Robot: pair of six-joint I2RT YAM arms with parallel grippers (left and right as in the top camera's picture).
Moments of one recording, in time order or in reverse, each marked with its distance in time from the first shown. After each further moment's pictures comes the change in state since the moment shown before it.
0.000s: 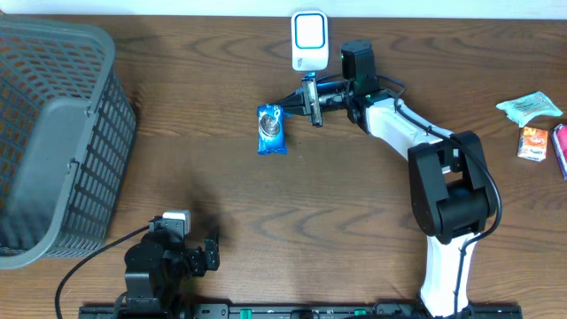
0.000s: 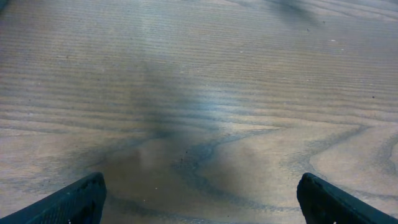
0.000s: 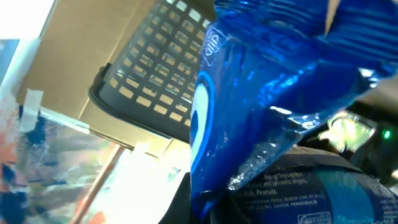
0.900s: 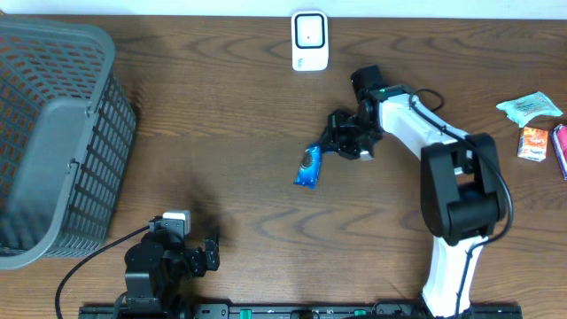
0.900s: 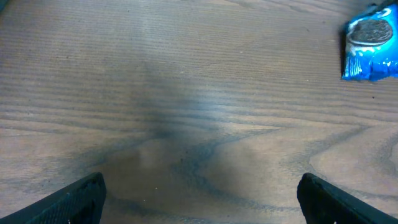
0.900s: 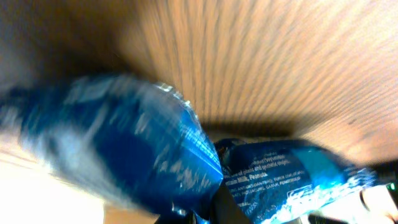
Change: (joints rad) left arm 0.000 0.000 0.000 0.000 0.000 0.000; right arm -0.058 -0.050 0.009 -0.903 0.725 -0.043
